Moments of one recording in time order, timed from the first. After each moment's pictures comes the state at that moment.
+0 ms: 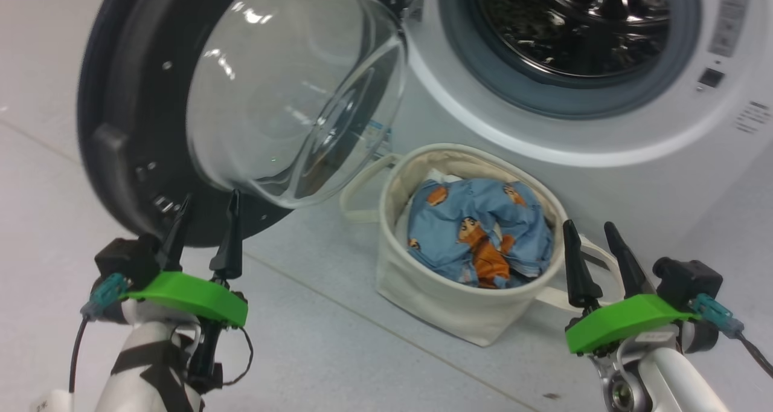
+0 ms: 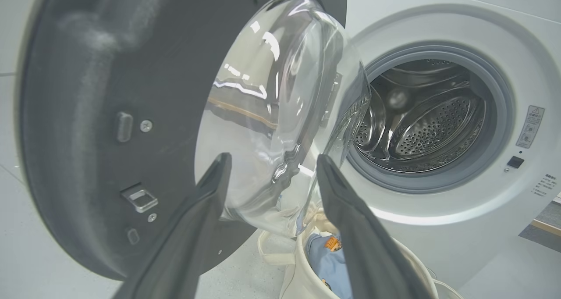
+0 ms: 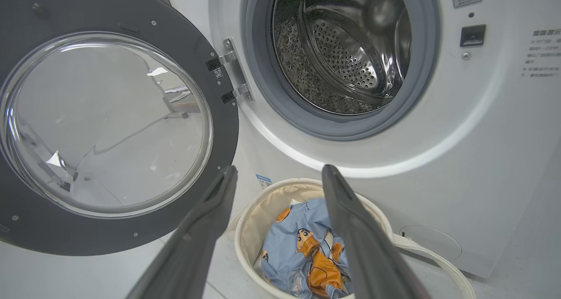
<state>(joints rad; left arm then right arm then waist) -0.44 0.08 -0.03 0.58 -0.29 -0.12 -0.25 -0.22 -0.17 0.25 0.34 0.50 0.13 -0.25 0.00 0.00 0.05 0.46</state>
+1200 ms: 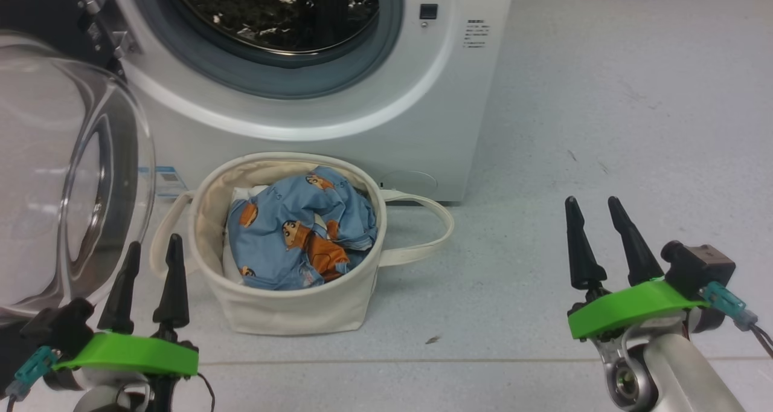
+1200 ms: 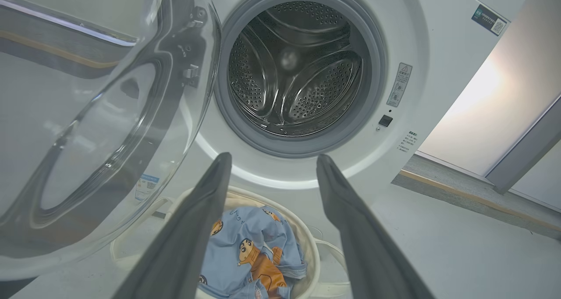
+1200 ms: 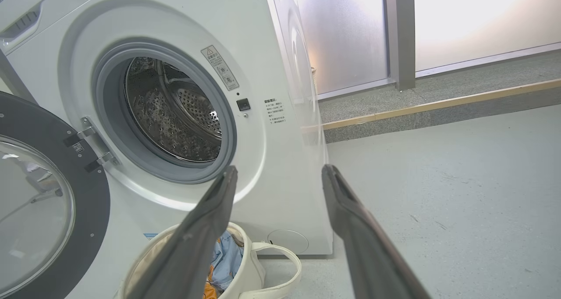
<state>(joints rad) -0.22 0.14 0.05 0.39 -0.47 -0.12 -0.25 -0.23 -0.18 0.25 0.24 0.49 0.13 -0.25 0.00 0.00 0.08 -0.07</state>
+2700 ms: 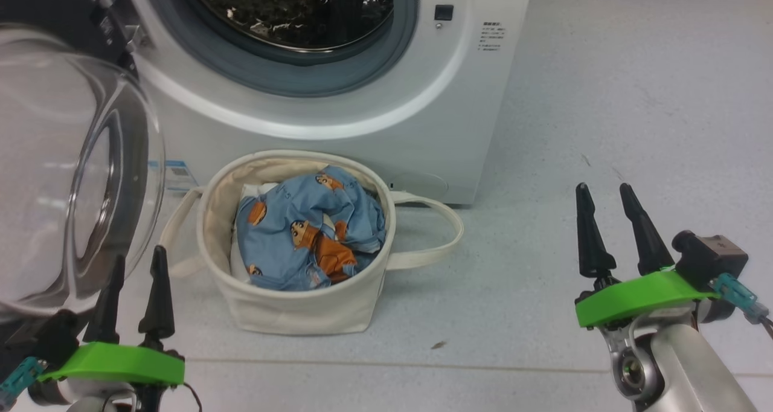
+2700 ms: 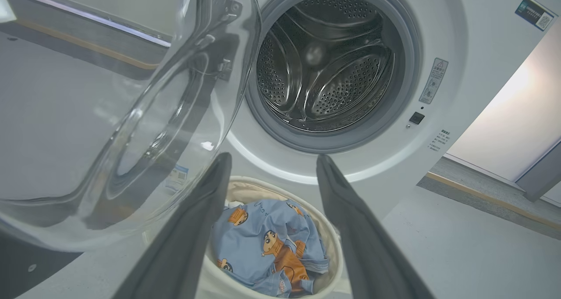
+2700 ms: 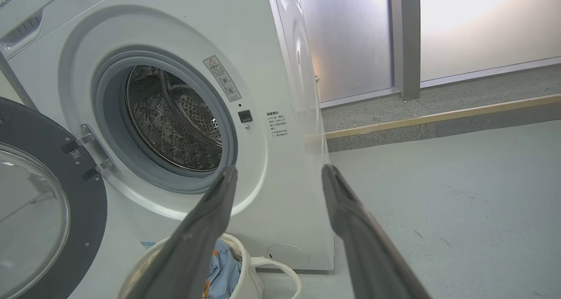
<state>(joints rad) -0.20 0.16 0.08 0.41 -0.48 -0.12 -0.25 -0.25 -0.18 0.22 0.23 0.47 0.13 -0.25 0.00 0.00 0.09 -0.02</state>
